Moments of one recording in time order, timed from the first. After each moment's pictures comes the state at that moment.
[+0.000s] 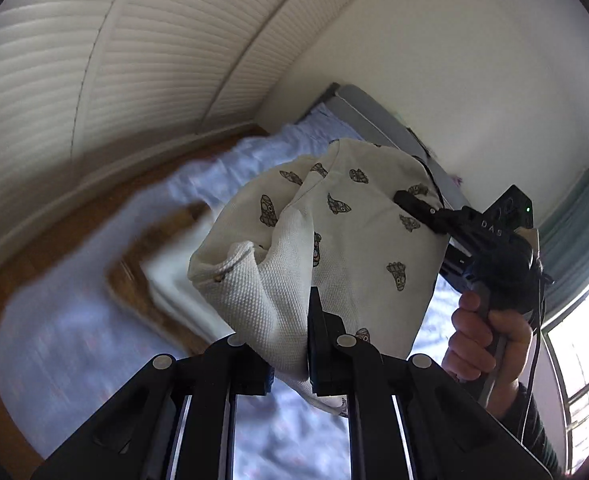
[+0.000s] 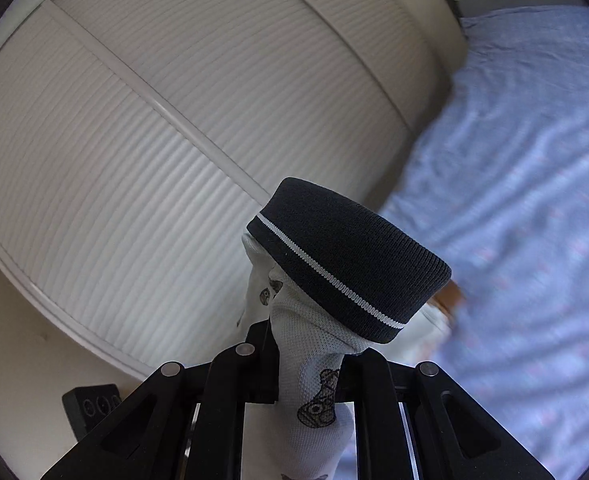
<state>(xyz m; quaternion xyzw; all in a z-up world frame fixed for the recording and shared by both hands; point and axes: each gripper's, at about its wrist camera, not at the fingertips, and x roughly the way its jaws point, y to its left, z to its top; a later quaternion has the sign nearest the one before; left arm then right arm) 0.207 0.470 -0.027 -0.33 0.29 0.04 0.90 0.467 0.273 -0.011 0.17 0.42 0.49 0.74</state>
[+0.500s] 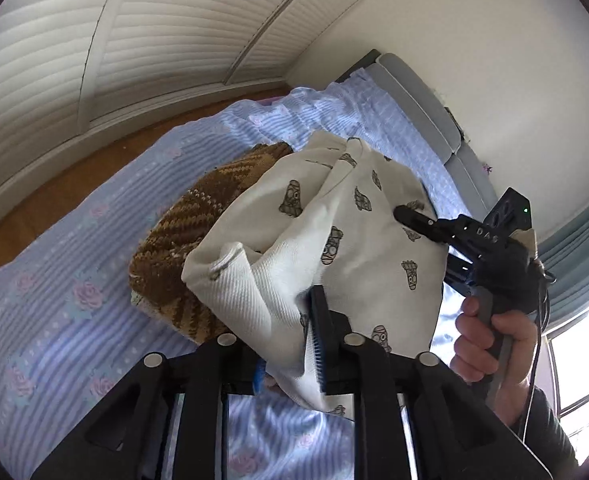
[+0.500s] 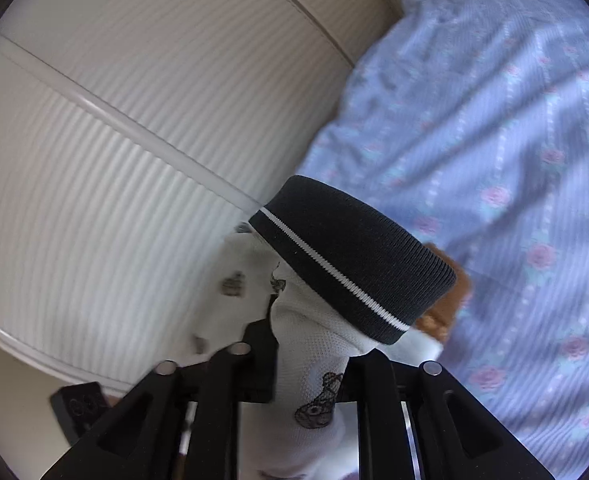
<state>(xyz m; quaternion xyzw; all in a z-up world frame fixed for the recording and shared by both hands) 0.263 0.533 -0.167 -0.36 0.35 0.03 0.86 0.521 0.328 -0.152 0.12 0.52 0.40 0.75</state>
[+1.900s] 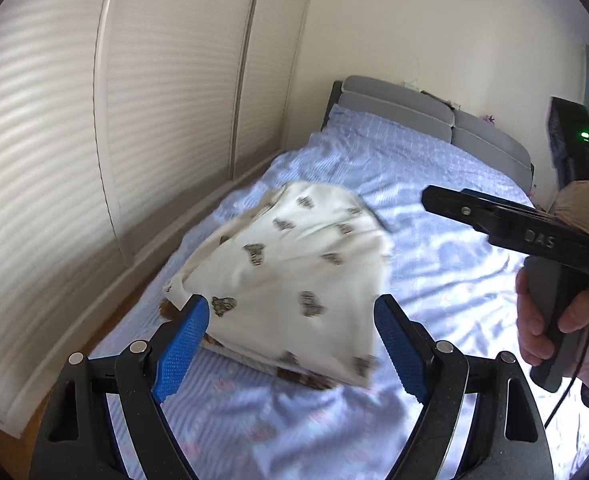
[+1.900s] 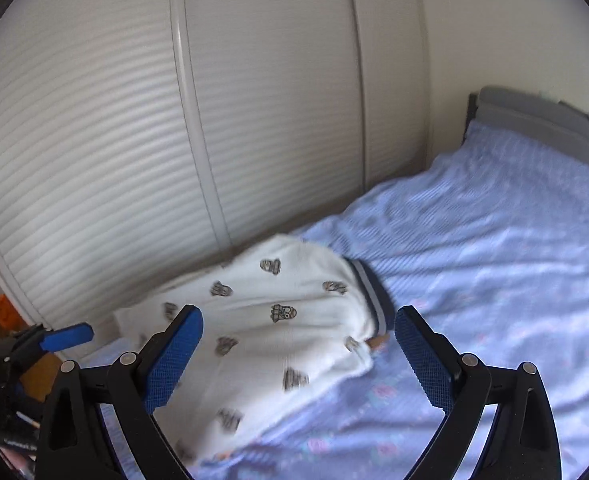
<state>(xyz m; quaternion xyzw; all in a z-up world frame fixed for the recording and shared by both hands) 0.193 0.410 -0.083 -0.11 0.28 0.11 0.95 0.398 0.269 -0.060 -0.09 0.28 0.41 0.86</state>
